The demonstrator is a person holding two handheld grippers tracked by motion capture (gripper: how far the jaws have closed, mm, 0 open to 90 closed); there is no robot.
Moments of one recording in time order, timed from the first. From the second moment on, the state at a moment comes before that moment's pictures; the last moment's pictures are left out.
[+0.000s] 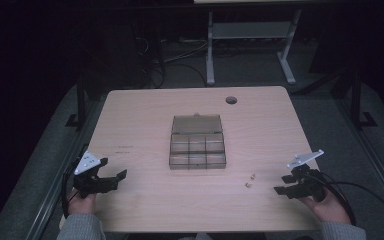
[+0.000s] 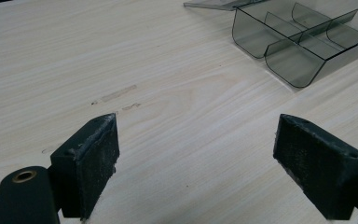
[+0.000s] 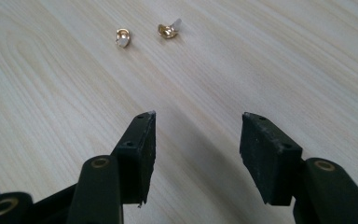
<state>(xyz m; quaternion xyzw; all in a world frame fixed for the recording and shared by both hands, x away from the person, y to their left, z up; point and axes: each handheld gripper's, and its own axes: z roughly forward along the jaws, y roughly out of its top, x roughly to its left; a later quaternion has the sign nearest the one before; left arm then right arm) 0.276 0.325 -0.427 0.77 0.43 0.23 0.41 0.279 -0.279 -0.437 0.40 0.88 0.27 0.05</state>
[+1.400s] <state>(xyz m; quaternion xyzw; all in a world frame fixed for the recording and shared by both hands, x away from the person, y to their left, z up) 0.277 0.322 -0.426 0.77 0.43 0.23 0.41 0.316 -0.228 -0.426 0.36 0.90 0.24 0.06</state>
